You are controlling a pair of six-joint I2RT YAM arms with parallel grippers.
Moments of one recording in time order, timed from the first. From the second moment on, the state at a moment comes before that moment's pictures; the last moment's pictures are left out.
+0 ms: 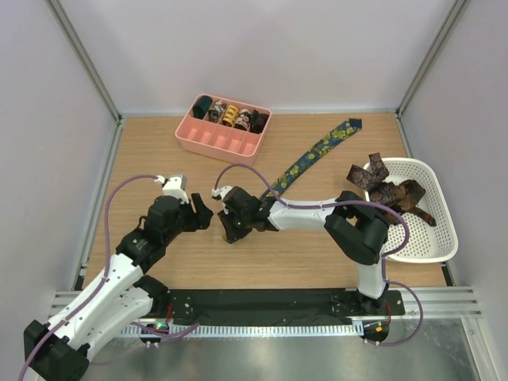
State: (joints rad) left arm -0.52 0.72 0.54 -0.34 -0.12 -0.49; right arm 1.01 1.93 1.21 -0.19 -0.09 0.31
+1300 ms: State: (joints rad) left arm -0.52 0.34 0.51 -0.45 -0.33 -0.52; right arm 1.15 1.94 1.26 -0.28 0.17 0.16
